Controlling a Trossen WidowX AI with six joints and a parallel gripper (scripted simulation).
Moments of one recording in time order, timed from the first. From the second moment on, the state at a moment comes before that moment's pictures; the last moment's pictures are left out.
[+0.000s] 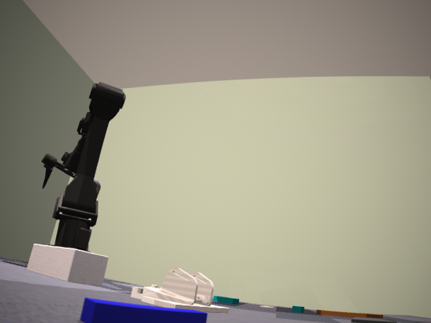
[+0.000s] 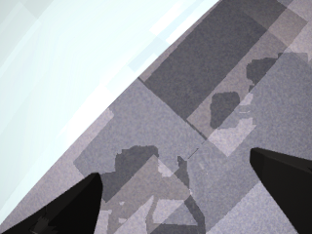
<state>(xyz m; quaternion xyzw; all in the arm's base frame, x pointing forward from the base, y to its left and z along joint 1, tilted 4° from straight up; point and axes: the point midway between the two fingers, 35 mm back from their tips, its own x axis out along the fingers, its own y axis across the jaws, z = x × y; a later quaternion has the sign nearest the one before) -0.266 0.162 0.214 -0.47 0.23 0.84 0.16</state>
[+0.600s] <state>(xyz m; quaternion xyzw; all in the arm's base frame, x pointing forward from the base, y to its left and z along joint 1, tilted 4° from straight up) -0.239 0.200 0.202 -0.45 0.32 0.79 0.26</state>
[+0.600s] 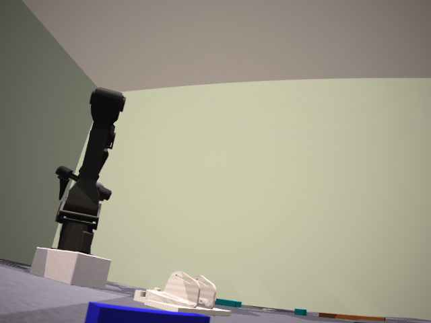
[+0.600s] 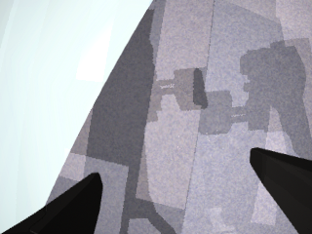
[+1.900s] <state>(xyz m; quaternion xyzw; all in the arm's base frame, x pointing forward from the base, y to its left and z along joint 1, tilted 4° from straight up) -0.172 0.260 0.170 -0.39 0.49 0.66 0.41</state>
